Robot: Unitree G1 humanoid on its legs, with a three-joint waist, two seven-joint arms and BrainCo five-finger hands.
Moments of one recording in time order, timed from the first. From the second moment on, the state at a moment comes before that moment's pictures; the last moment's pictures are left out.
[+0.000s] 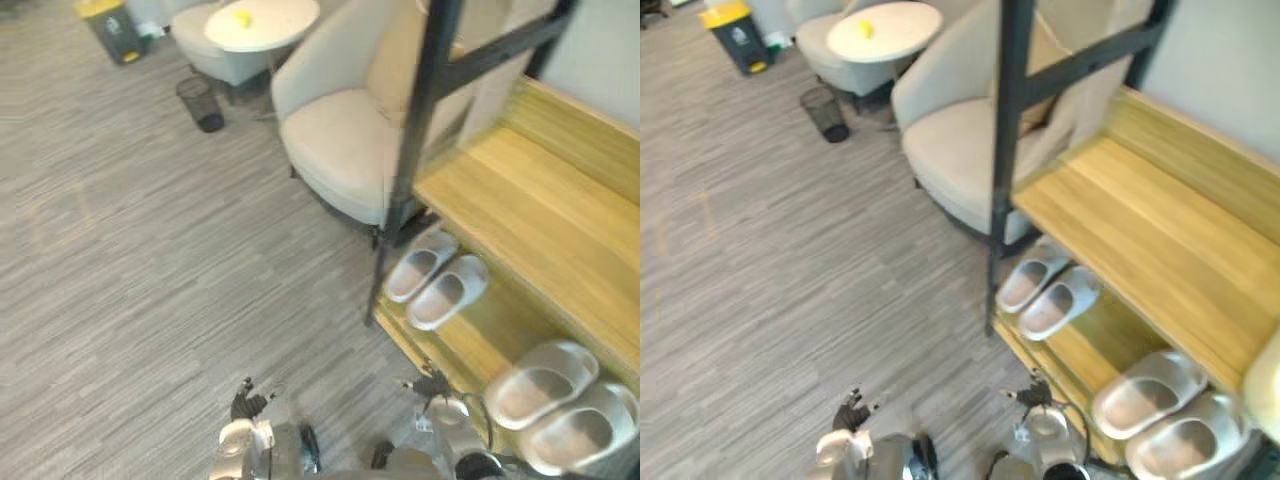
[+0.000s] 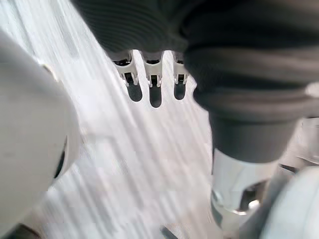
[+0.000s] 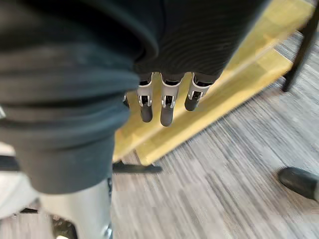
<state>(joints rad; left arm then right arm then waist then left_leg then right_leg) 0.04 -0.02 0.11 0.93 -0.02 -0.06 0.15 -0.04 -0.06 -0.11 0.93 -0.15 0.01 -0.16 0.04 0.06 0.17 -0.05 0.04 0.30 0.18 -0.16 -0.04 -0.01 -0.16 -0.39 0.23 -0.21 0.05</state>
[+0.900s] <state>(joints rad) 0.08 -0.01 0.29 0.84 -0.08 -0.06 0.17 -0.03 0.03 -0.05 0.87 -0.13 0.02 -0.17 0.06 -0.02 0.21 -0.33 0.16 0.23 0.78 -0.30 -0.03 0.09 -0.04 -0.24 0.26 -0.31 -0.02</state>
